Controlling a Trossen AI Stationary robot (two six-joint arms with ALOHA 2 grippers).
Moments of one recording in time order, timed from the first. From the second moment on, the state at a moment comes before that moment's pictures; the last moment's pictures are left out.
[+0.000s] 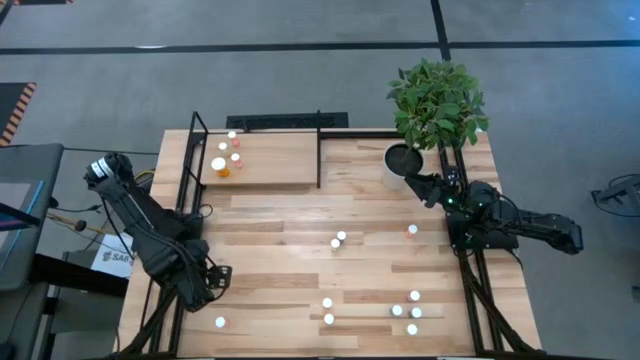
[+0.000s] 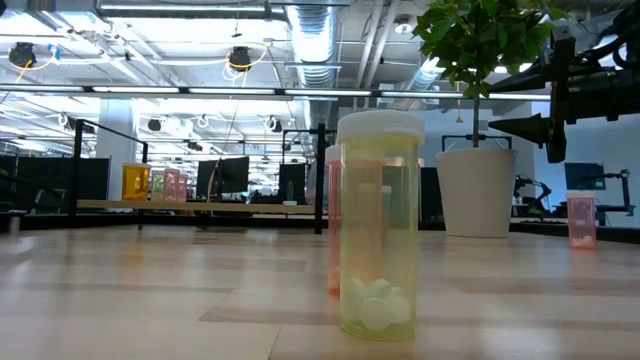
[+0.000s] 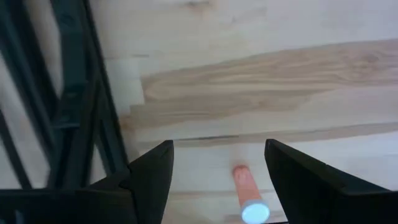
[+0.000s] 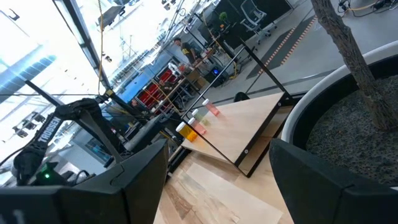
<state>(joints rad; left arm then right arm) -0.89 1.28 0.97 -1.16 0.00 -2.41 -0.25 0.01 0.01 0.06 0.29 0.77</state>
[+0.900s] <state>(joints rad) -0.90 1.55 0.96 -0.68 0.22 -2.47 -0.25 0.01 0.00 0.07 0.29 0.77</state>
